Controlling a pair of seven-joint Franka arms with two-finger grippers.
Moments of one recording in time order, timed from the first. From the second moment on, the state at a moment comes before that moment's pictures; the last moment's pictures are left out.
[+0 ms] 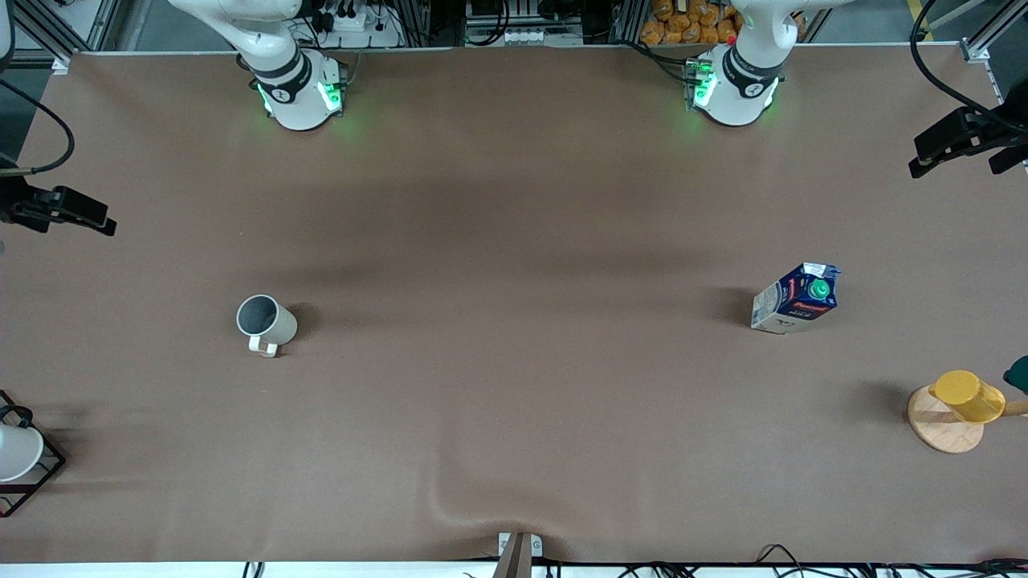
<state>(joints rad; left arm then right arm) 0.10 -0.02 -0.12 -1.44 0.01 1.39 -0.07 -0.12 0.04 0.02 -1.60 0.00 1.55 -0.04</state>
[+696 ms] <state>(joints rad) 0.13 -0.01 -0.12 -1.46 0.01 1.39 -0.05 -0.11 0.35 0.02 -1.62 0.00 1.70 -0.12</state>
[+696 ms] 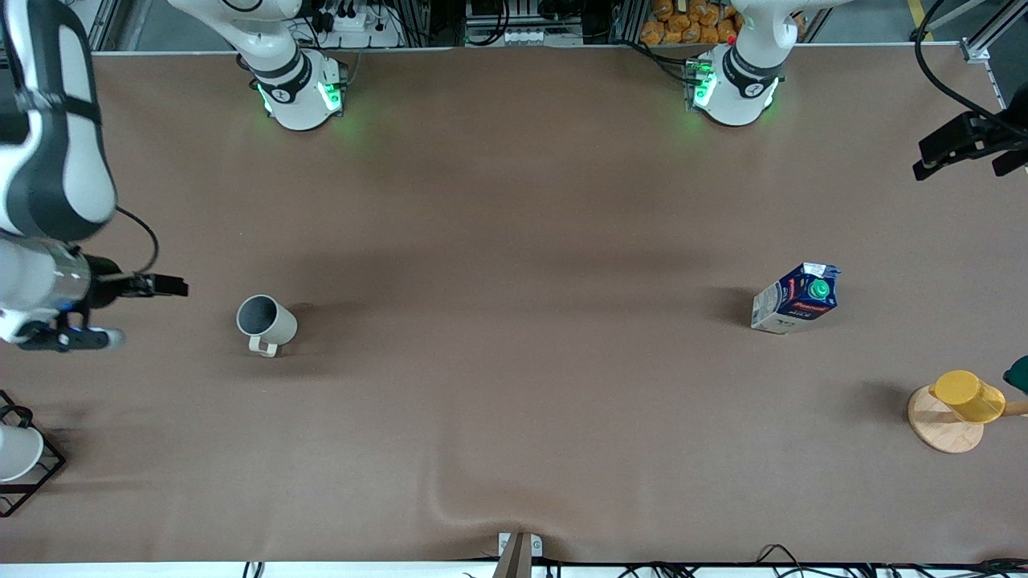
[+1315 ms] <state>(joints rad) 0.16 0.03 -0.13 -1.70 0.00 1.66 -0.04 -0.08 0.52 0.02 -1.62 0.05 1.81 -0.17</state>
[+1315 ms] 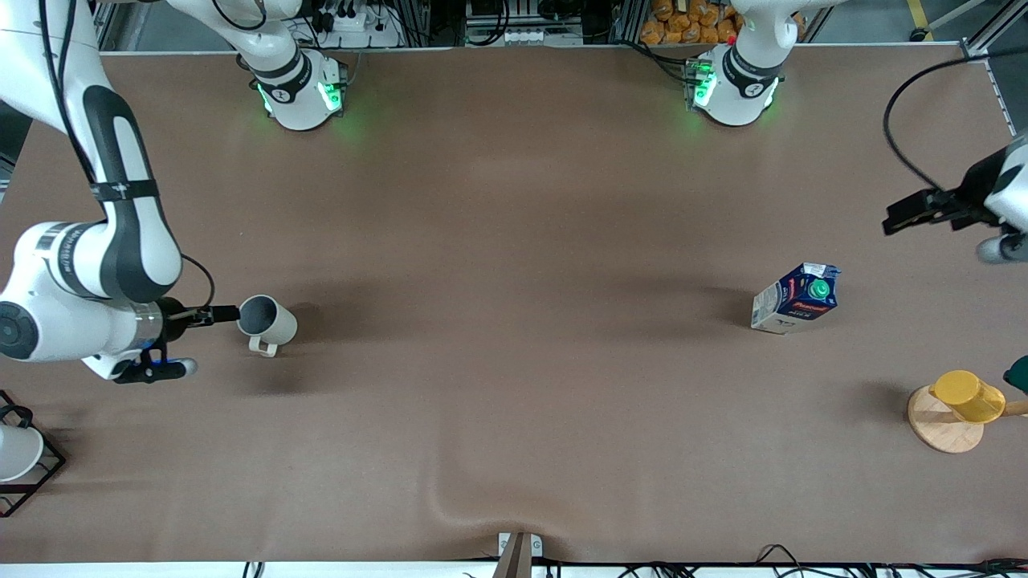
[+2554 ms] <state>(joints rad) 0.15 0.21 -0.16 -1.95 0.03 2.04 0.03 -0.07 0.64 0.01 -1.64 0.09 1.85 -0.26</state>
